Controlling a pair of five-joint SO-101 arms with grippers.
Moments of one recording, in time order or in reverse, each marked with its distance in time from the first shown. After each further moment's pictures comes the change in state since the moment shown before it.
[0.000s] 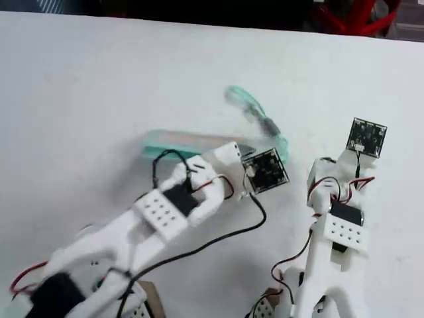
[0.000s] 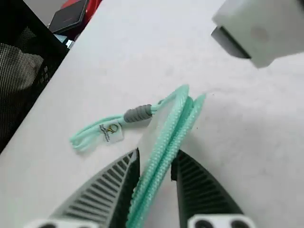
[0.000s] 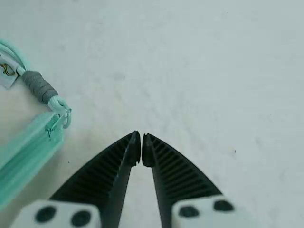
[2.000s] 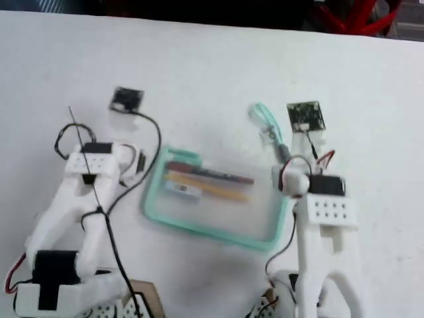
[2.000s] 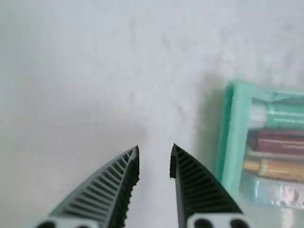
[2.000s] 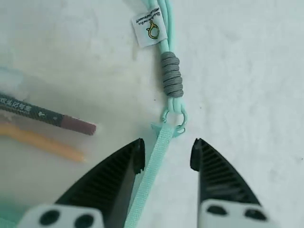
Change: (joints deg) left arm -45.1 16.5 -6.2 24.4 24.7; right arm -17.1 8.2 -20.4 33.4 9.1
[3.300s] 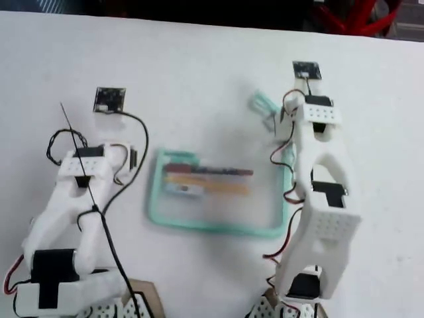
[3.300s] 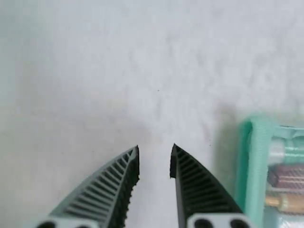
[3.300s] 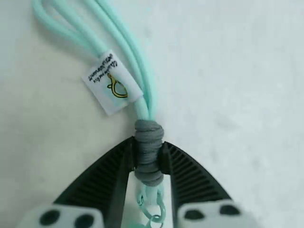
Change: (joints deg) left arm -2.7 0.0 2.0 -5.5 2.4; right arm 2.5 66.2 -59.1 1.3 -4.8
